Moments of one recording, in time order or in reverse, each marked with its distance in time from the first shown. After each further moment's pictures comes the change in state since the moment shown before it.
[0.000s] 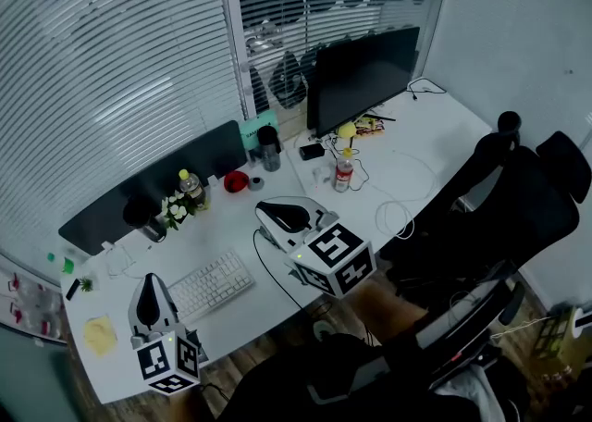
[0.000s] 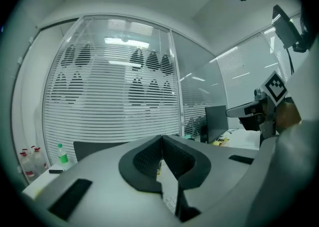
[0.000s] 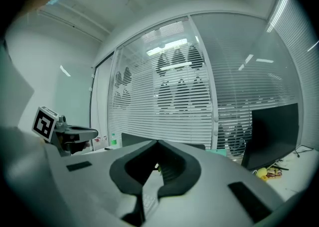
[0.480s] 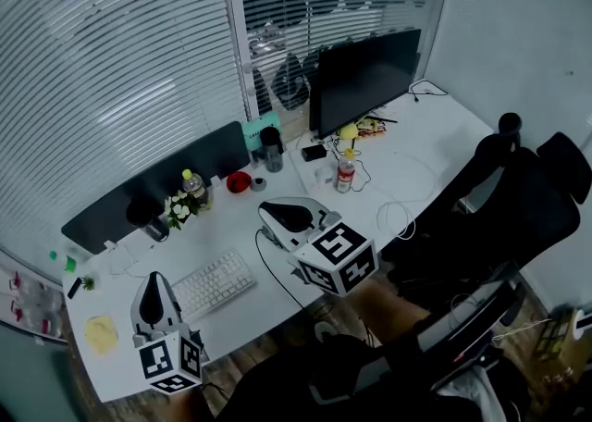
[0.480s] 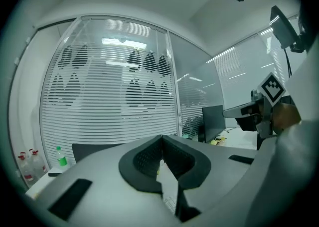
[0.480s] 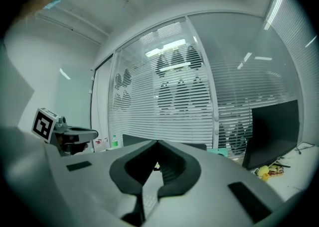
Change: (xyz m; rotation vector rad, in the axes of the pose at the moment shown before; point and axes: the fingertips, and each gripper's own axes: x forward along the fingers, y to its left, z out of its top) left arm -0.005 -0.006 0.003 0.020 -0.009 -0.032; right arm -0.003 0.003 -0.002 0.023 -0.012 0.002
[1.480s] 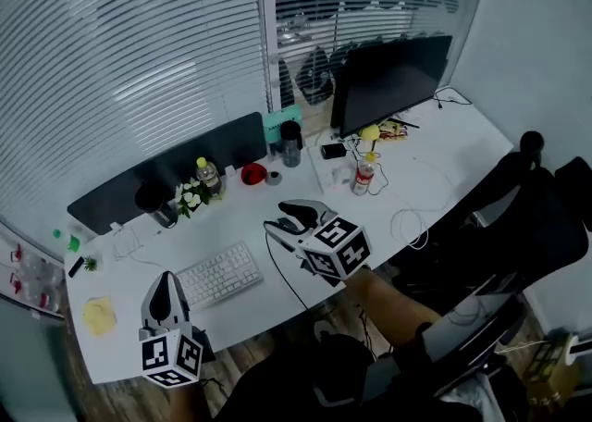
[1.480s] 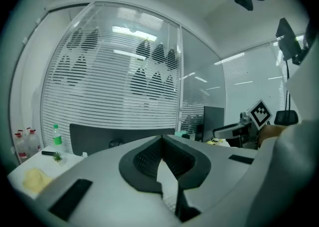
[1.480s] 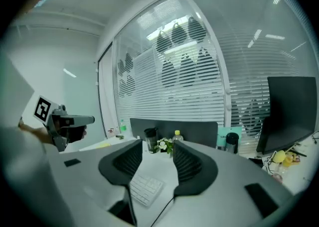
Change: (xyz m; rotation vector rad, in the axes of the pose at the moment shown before) left arm 0.008 0.010 -0.039 -0.149 0.062 -0.007; right arm 0.055 -0.017 -0.081 0.038 0.175 0.144
